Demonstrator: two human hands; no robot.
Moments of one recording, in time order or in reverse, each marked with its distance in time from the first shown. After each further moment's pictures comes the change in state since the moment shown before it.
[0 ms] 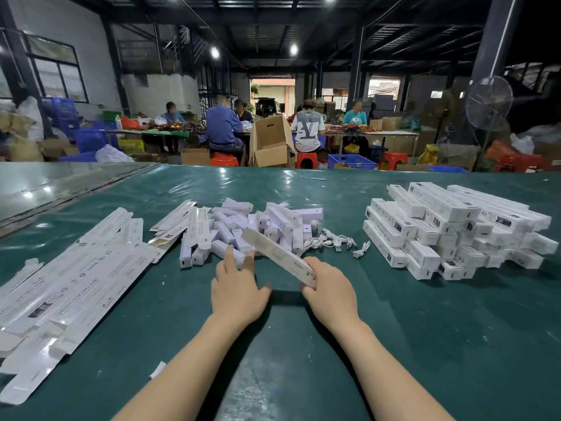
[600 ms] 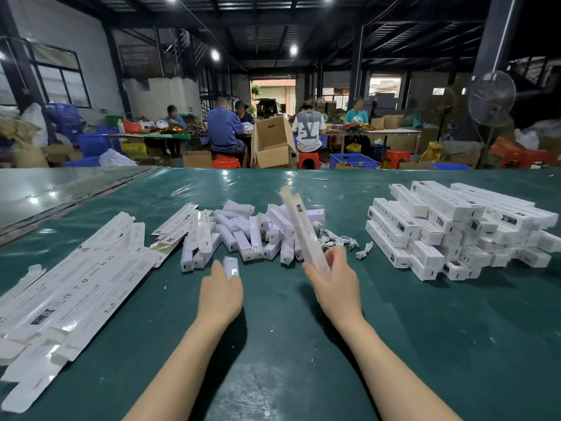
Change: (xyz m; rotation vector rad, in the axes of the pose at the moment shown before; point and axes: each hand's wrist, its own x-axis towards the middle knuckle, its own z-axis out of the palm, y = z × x) left_hand -0.002 -0.014 -0.020 -0.571 0.032 -0.341; right_hand 0.005 0.003 0.000 0.482 0.186 0.139
